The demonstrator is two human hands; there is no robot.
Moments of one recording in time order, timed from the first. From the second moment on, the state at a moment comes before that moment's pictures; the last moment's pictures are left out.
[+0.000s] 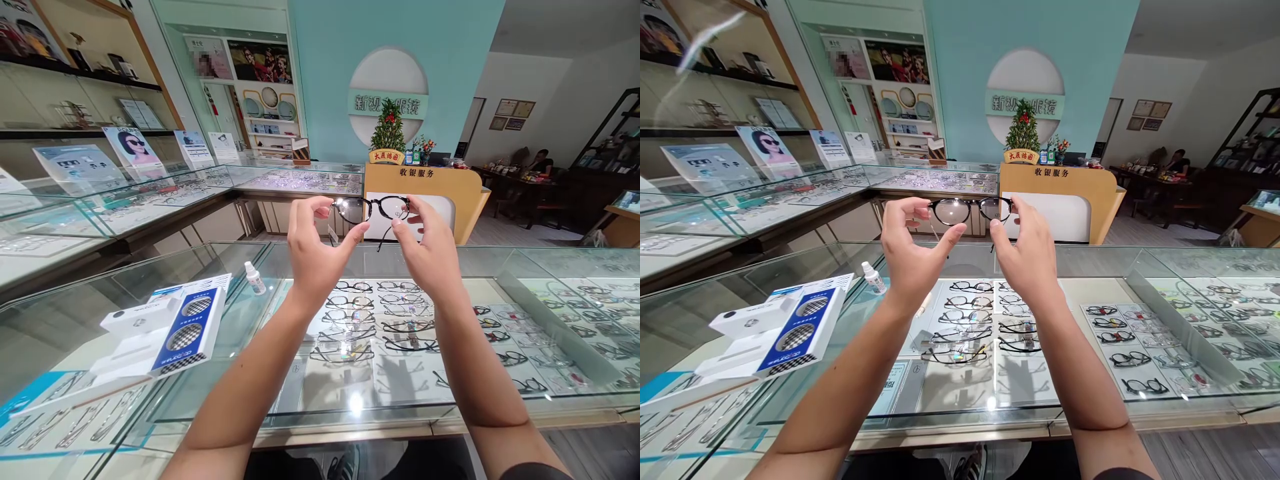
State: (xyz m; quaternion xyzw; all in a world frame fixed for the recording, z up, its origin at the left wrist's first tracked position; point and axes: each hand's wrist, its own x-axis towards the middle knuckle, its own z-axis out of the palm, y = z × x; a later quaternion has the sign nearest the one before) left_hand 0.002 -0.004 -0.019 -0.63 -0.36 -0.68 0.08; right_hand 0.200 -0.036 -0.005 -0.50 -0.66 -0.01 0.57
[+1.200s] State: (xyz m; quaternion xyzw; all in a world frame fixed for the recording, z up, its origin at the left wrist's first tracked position) left_hand -0.002 0.004 -0.022 -0.65 -0.37 -0.66 0.05; right_hand 0.203 -0.040 -0.003 -0.49 -0.66 -0.05 0.57
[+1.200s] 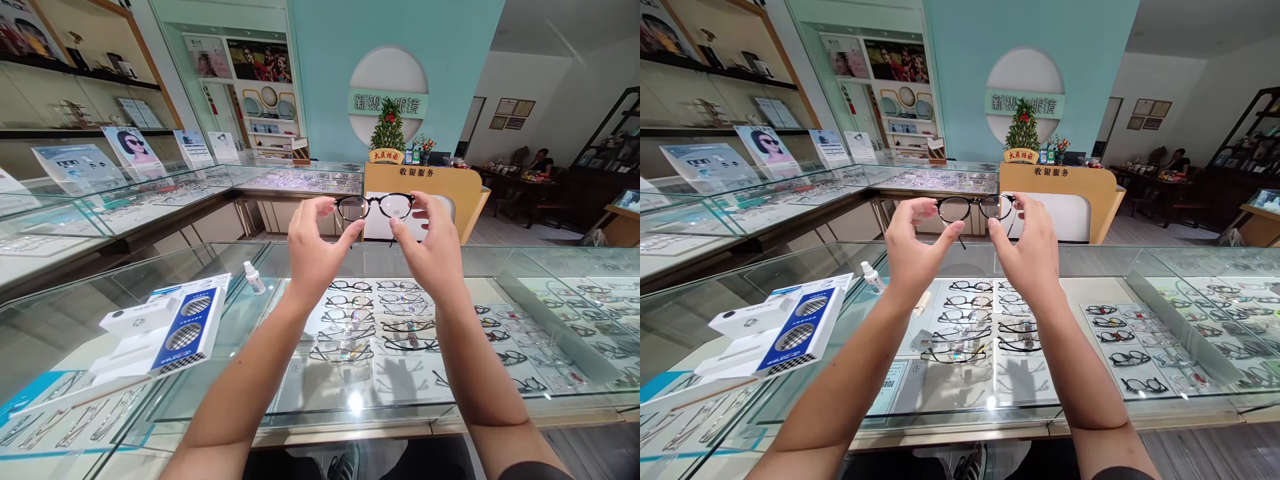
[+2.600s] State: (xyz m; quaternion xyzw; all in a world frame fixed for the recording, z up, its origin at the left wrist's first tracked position) left_hand -0.013 0.026 -0.029 -0.59 -0.29 -0.74 0.17; right_hand 0.192 -0.028 -0.006 -0.35 -0.64 0.25 0.64
